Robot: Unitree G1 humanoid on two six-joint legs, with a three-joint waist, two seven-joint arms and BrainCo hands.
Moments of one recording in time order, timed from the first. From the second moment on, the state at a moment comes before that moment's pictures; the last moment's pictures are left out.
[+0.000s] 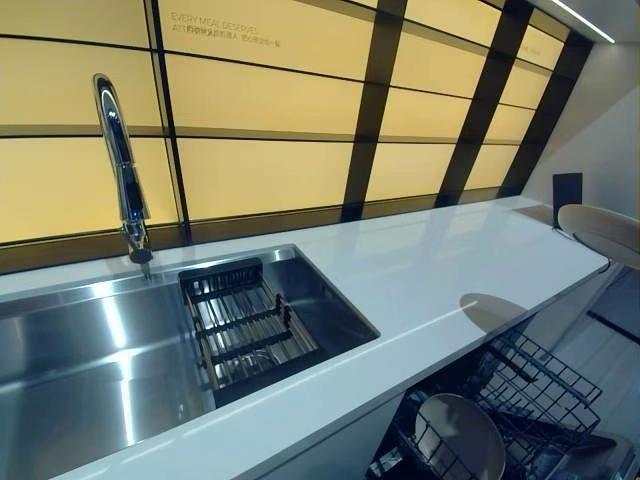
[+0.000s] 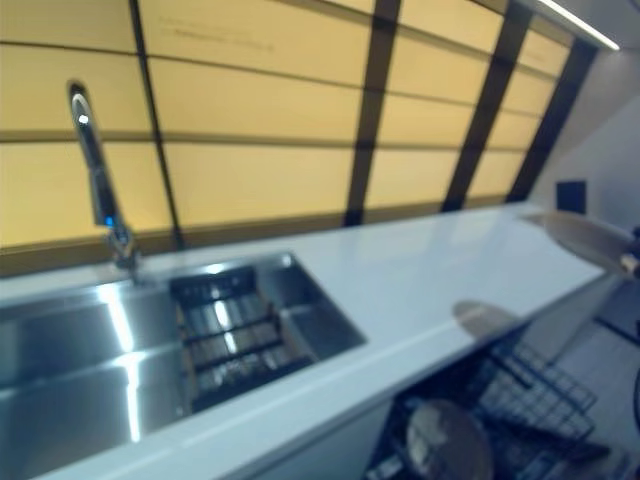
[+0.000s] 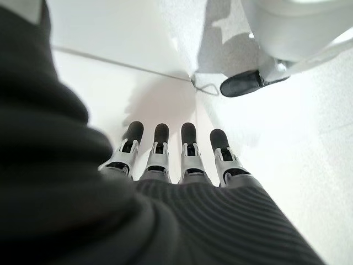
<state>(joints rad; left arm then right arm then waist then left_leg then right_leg) 0.10 0.31 -0.08 1.16 -0.19 -0.03 0.00 -0.11 -1.16 -0.39 0.22 0.02 0.10 -0.16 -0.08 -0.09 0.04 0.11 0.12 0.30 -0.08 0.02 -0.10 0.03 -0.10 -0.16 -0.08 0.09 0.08</state>
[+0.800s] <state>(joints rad) 0.10 0.28 -0.08 1.19 -0.17 -0.06 0.00 -0.02 -1.00 -0.38 0.20 0.05 0.18 0.04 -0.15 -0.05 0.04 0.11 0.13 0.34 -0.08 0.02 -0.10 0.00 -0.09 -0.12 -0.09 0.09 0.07</state>
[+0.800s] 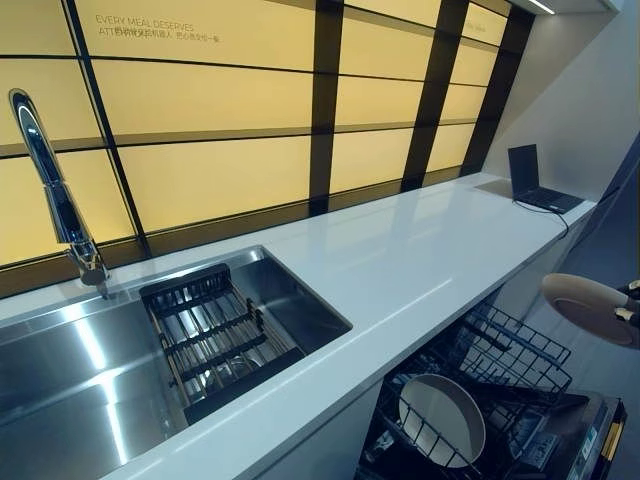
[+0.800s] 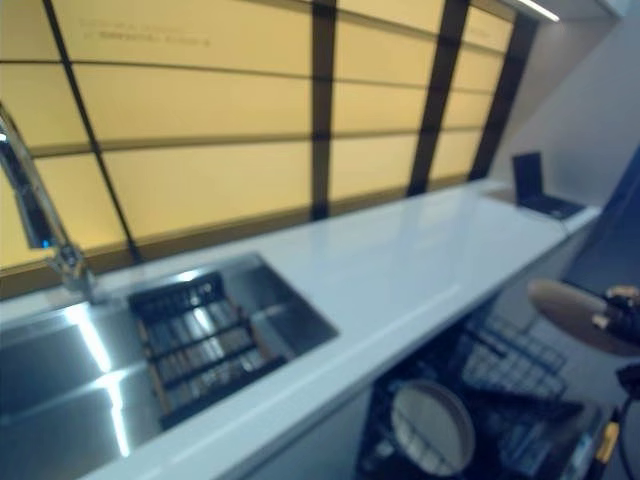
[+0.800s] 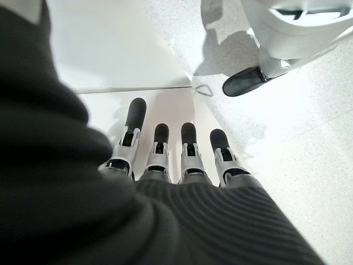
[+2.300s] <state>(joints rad) 0.06 0.27 -0.18 1.13 -0.12 -0.06 -0.04 -0.22 -0.90 -0.10 0.53 0.03 0.22 -0.04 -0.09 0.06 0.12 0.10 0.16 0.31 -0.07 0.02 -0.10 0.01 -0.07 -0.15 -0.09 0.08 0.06</state>
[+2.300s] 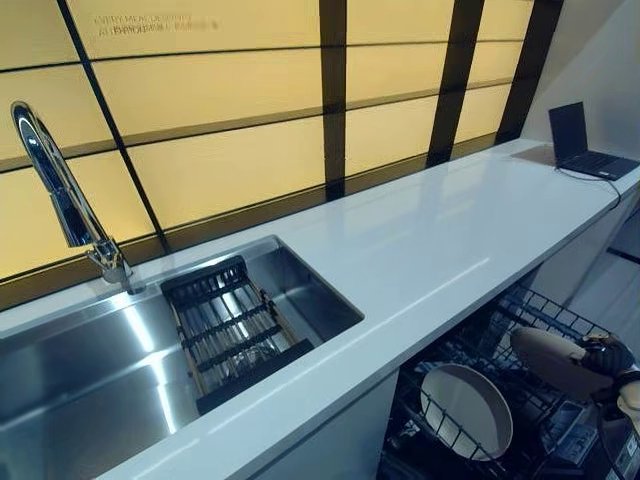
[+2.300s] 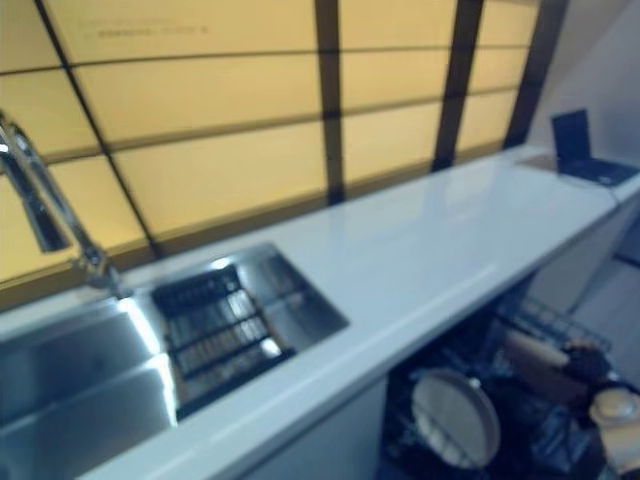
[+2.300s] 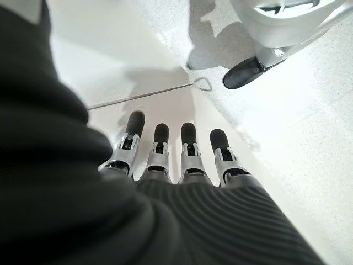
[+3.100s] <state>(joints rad) -0.06 0.28 -0.27 1.02 -0.19 -0.12 -0.04 -0.58 -1.00 -0.07 0.69 0.11 0.21 -0.14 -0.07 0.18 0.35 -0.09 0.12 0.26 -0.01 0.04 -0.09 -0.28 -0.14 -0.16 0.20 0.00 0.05</state>
